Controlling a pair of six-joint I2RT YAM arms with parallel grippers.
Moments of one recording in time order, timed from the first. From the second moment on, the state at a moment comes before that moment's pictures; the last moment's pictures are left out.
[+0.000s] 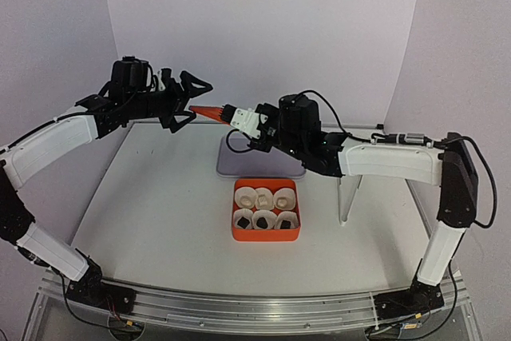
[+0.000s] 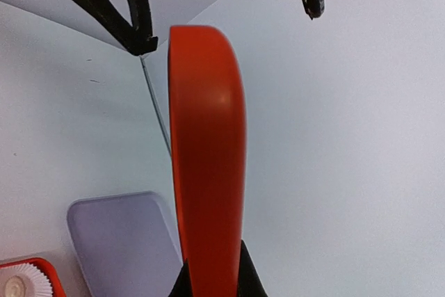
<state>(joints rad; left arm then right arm) -0.52 1.42 1.34 -0.23 0.36 -1.03 0.92 1.82 1.43 0.23 0.18 -0.88</state>
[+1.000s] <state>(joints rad) -0.52 1.50 1.29 -0.11 0.30 -1.29 1.02 2.00 1.40 0.68 0.37 -1.19</state>
